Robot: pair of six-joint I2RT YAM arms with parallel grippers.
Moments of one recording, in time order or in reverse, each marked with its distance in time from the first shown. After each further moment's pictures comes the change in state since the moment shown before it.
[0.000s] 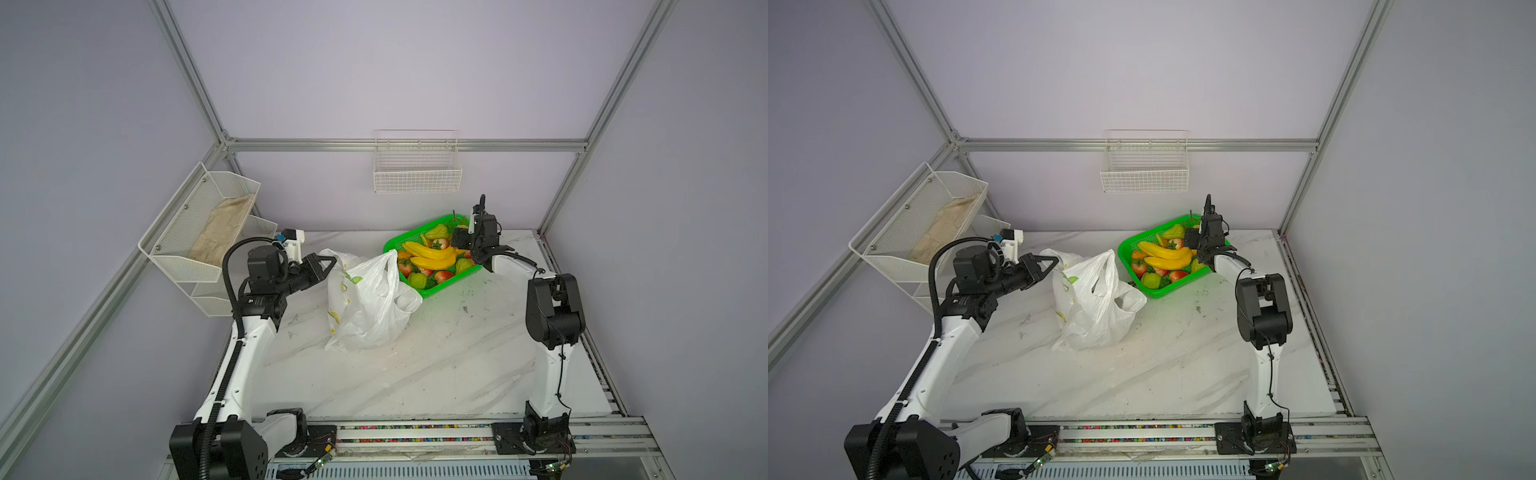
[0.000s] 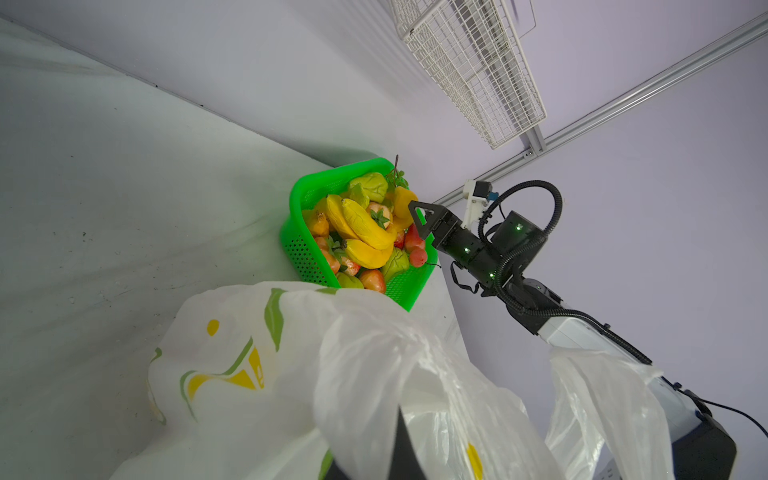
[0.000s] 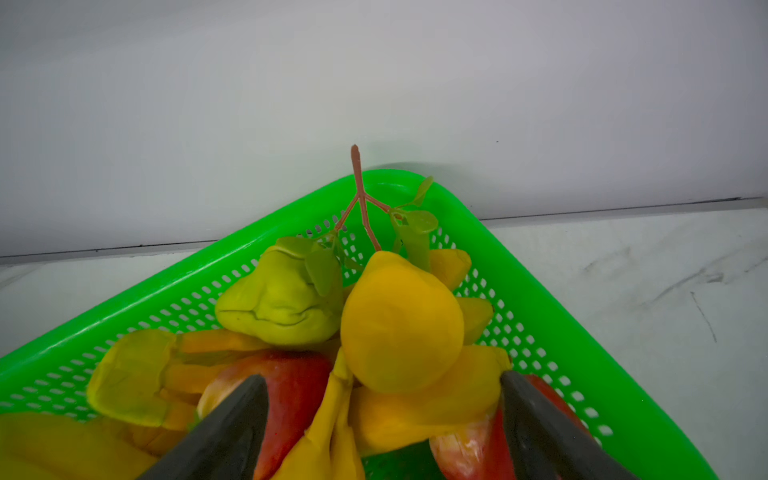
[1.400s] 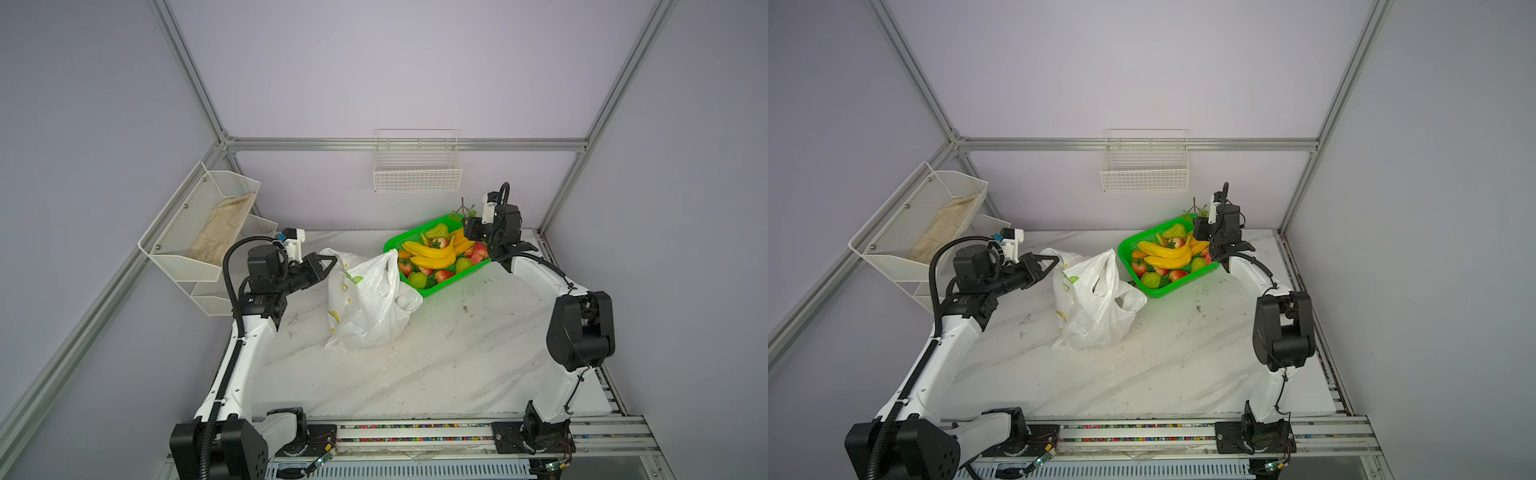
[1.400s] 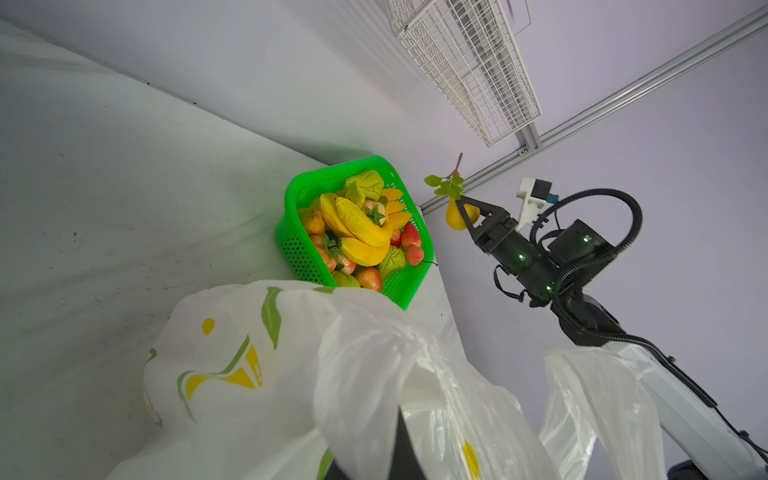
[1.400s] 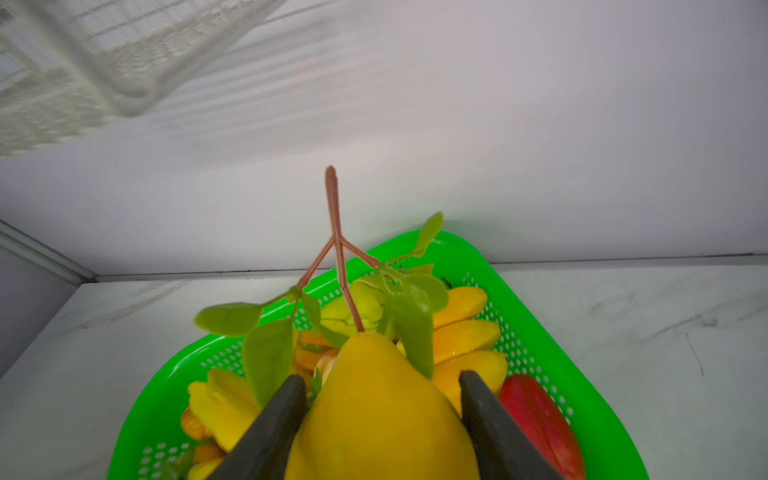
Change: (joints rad) left arm 0.000 0.002 0.000 0.006 0.015 -0.004; right arm -0.030 -0.385 -0.243 0.017 -0.189 0.055
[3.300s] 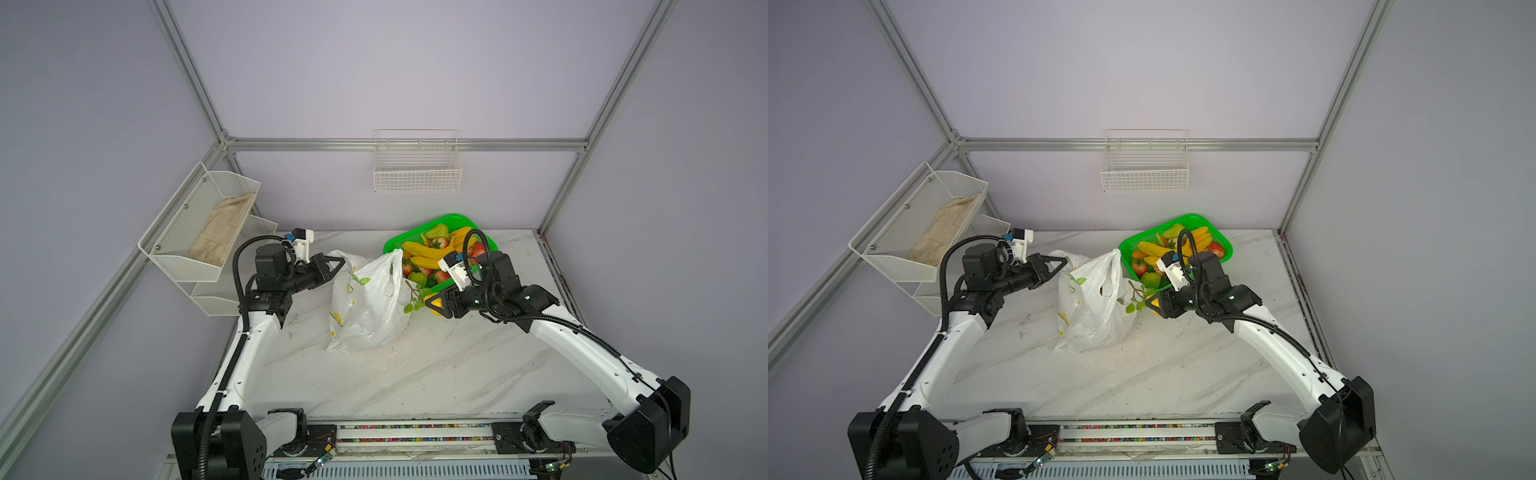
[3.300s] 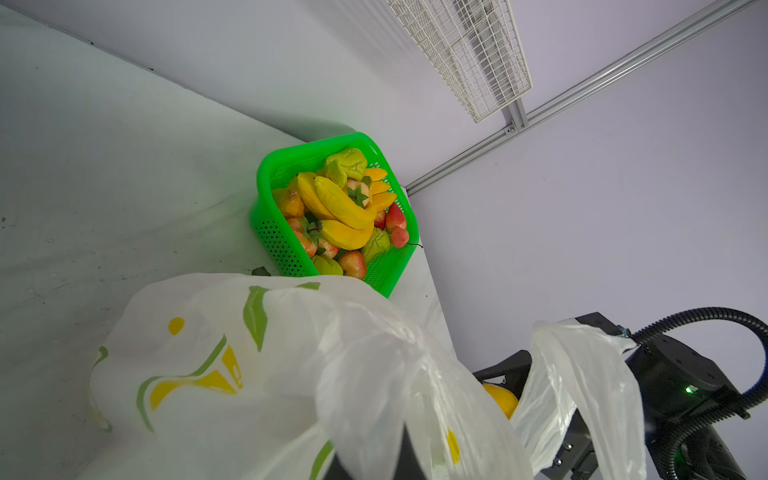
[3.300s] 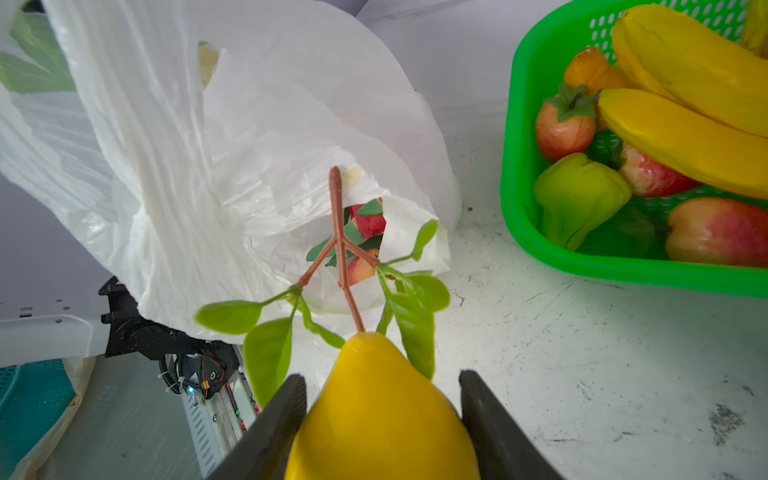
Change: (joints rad) left arm -0.043 0.037 0.000 0.023 0.041 -0.016; right arm 0.386 -0.495 -0.260 -0.603 -0.361 -0.103
